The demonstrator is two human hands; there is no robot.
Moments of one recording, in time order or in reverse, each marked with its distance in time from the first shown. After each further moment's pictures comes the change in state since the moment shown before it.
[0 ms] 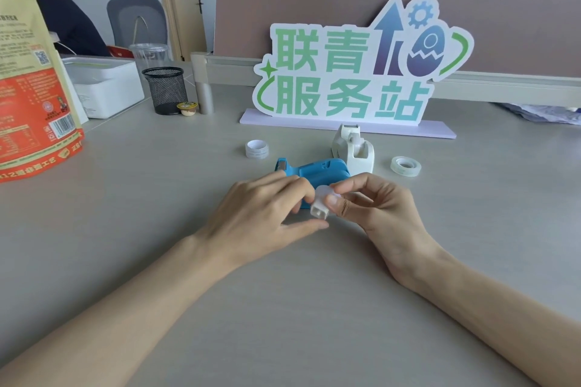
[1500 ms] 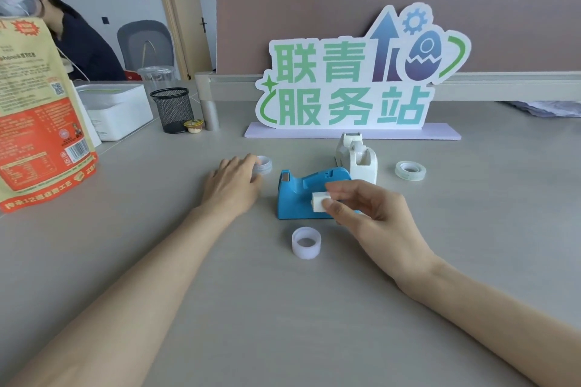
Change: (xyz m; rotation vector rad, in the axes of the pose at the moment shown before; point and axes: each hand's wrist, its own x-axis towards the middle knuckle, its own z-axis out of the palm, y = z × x) left_hand 0.021 -0.098 0.033 0.218 -0.316 -0.693; right_hand 0.001 0.005 0.007 -0.292 0.044 -0.094
